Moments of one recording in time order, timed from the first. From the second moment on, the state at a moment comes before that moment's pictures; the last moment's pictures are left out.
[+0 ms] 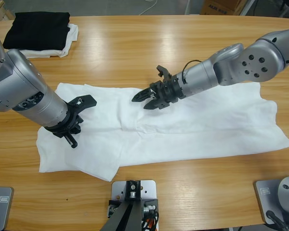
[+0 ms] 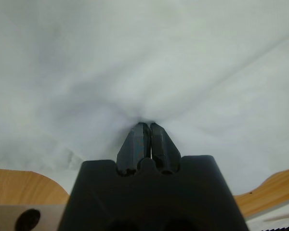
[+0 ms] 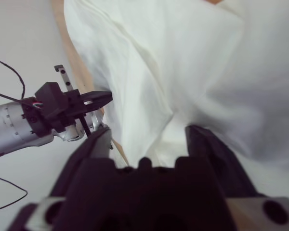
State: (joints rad) arm 0 -0.89 1.91 -1.09 0.74 0.01 -0.03; arm 1 0.57 2.07 -0.86 -0.29 0.85 0.80
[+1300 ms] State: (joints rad) arm 0 -0.90 1.91 -1.09 0.73 0.03 -0.04; arm 1 0.60 2.09 -0.90 -0.17 0.72 0.64
